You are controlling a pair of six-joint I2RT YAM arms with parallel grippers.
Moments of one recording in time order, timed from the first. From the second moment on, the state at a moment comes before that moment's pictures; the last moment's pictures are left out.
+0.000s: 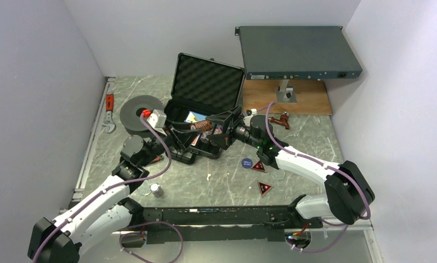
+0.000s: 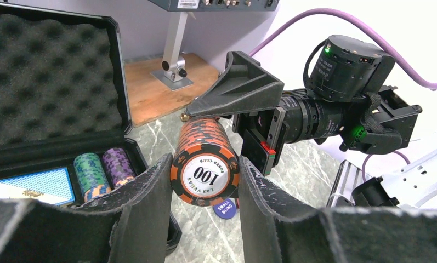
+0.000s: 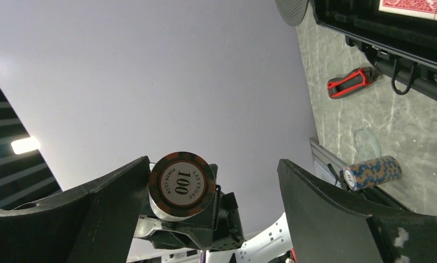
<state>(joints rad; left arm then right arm) -0.56 0.81 0.49 0.52 0.32 -0.42 0.68 1.32 0.71 0.45 -0.30 1.74</state>
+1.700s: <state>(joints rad) -0.64 0.81 0.51 0.49 0.24 -0.31 0.67 1.41 0.86 0.37 -0.39 1.66</state>
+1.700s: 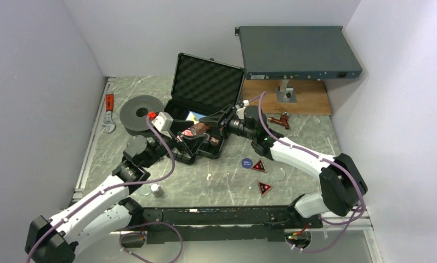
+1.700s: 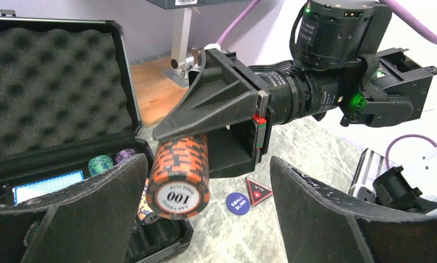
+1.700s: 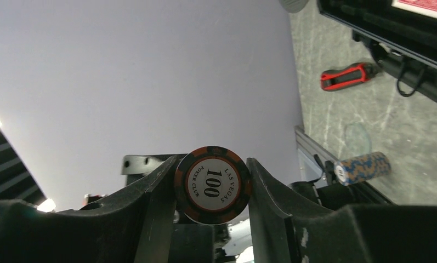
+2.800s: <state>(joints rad) -0.65 0.89 0.98 -0.48 0.29 -0.16 0.68 1.43 1.16 -0.21 -0.52 0.81</state>
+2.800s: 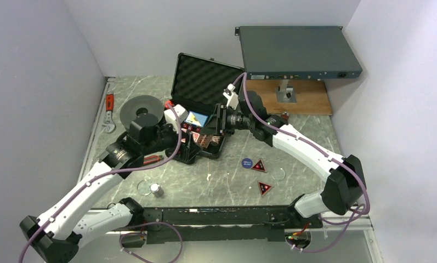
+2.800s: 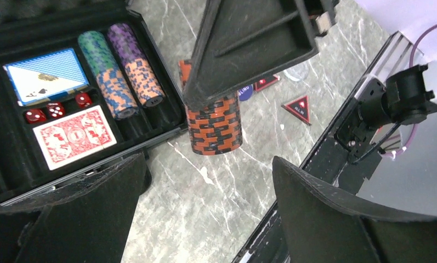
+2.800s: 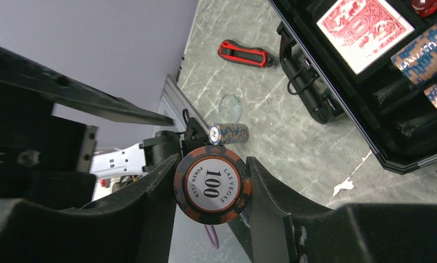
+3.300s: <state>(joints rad) -0.65 0.96 0.90 -0.36 0.36 -0.23 0.68 1.47 1.18 -0.23 -0.53 0.80</state>
